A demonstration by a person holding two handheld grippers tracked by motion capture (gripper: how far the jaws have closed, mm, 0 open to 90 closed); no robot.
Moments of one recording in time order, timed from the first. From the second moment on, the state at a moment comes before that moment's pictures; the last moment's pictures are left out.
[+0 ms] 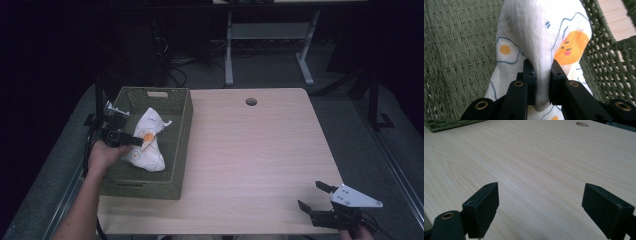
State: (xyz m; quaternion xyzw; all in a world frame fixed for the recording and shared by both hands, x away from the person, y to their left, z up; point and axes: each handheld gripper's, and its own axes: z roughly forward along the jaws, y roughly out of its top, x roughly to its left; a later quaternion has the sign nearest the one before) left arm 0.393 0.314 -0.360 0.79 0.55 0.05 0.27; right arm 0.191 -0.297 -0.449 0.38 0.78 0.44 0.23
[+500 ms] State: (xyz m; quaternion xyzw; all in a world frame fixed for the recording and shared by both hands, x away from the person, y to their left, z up) left arm 0.390 0.323 -0.348 0.78 0.55 0.03 0.31; right arm 0.192 -0.296 -0.450 0.37 0.78 0.44 0.23
